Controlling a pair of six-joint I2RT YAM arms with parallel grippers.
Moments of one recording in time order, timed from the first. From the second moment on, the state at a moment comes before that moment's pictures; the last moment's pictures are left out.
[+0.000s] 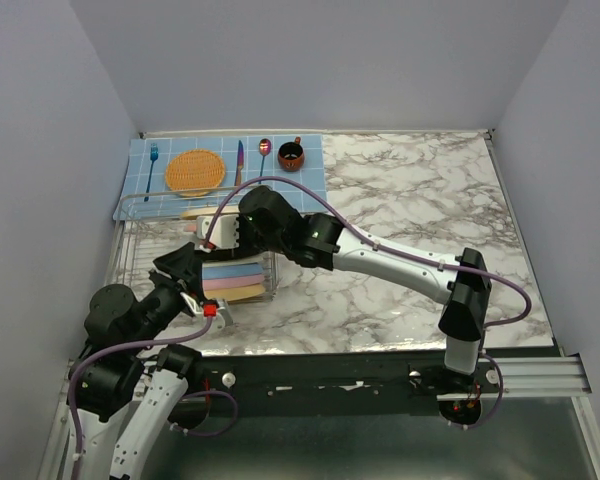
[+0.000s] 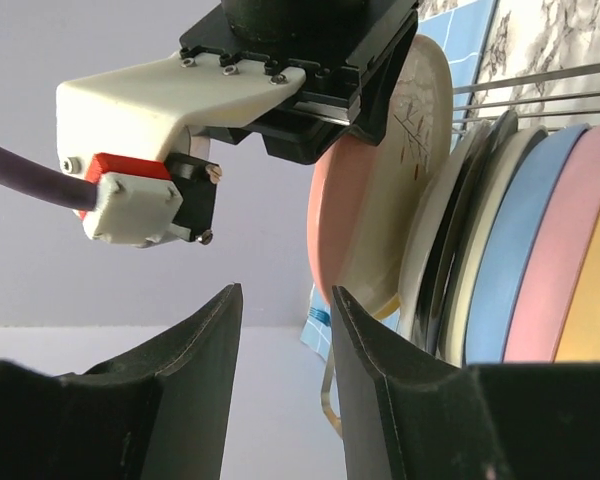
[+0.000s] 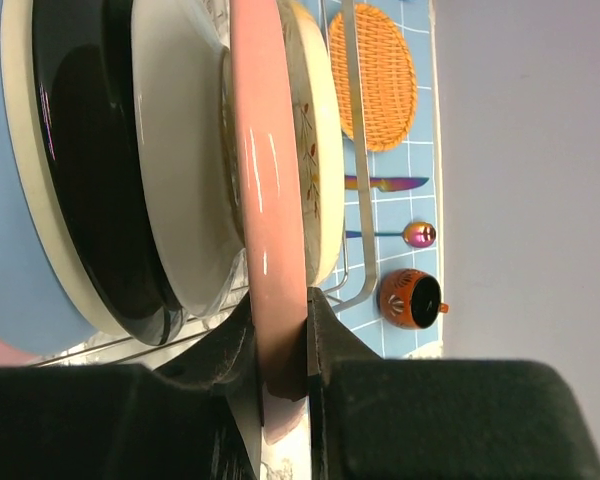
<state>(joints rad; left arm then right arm) -0.30 0.26 0.87 -0.78 0.32 1.24 1.16 1.87 1.77 -0.41 0.15 -0.79</state>
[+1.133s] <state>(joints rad) -0.30 0.34 0.78 -0.53 0.19 0.99 1.09 1.65 1.93 -0.59 0.14 -0.73</state>
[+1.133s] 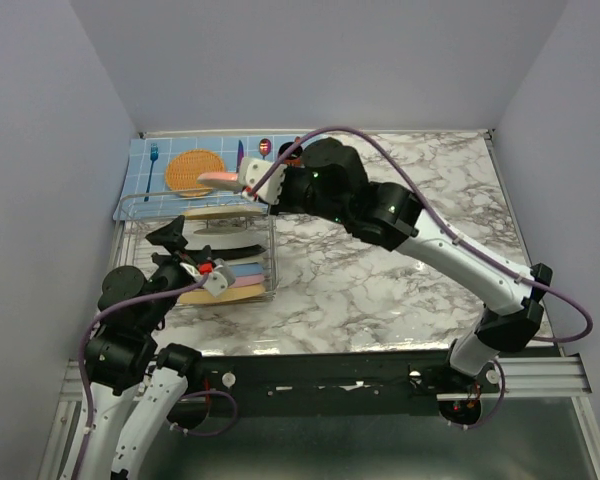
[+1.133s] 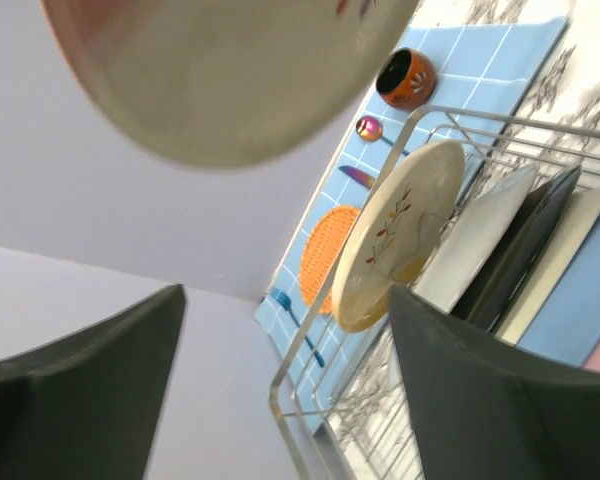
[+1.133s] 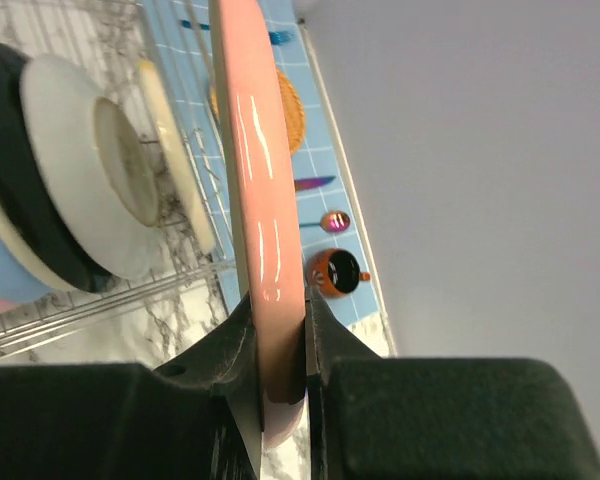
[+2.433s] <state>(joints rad) -0.30 0.75 1.00 -0.57 0.05 0.68 -0.07 1.58 1.44 -0.68 -0.68 -0.07</state>
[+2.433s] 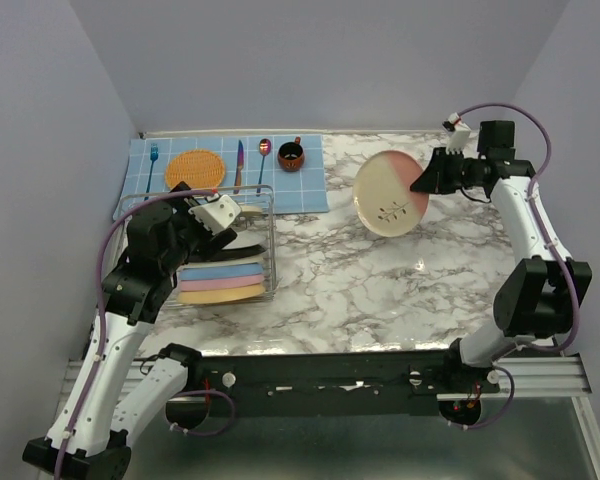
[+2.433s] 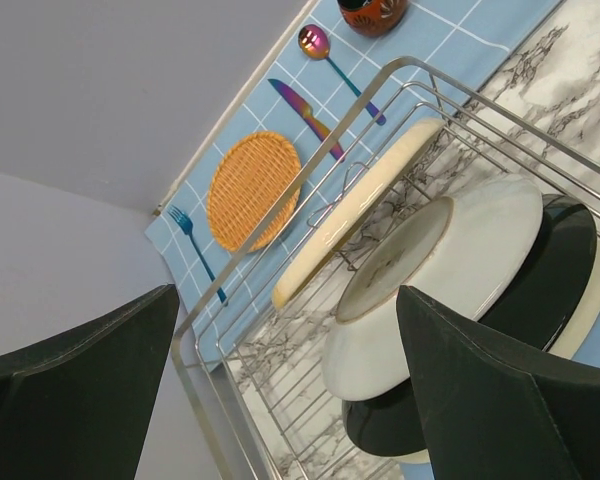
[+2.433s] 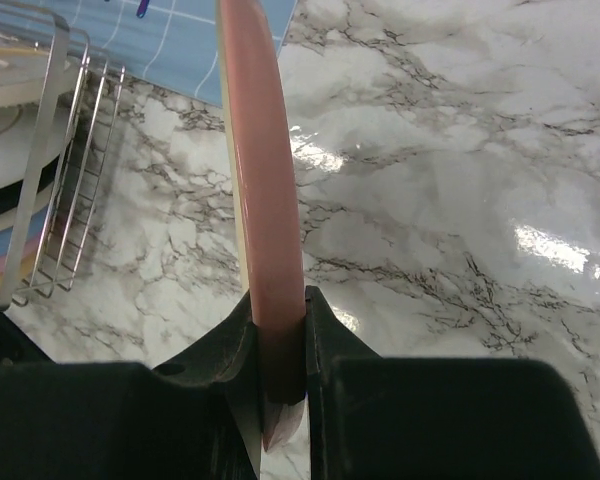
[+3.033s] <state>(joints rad) -0.30 0.75 0.97 -0.58 0.04 0.64 -0.26 1.89 1.47 -0.48 -0.81 0.03</state>
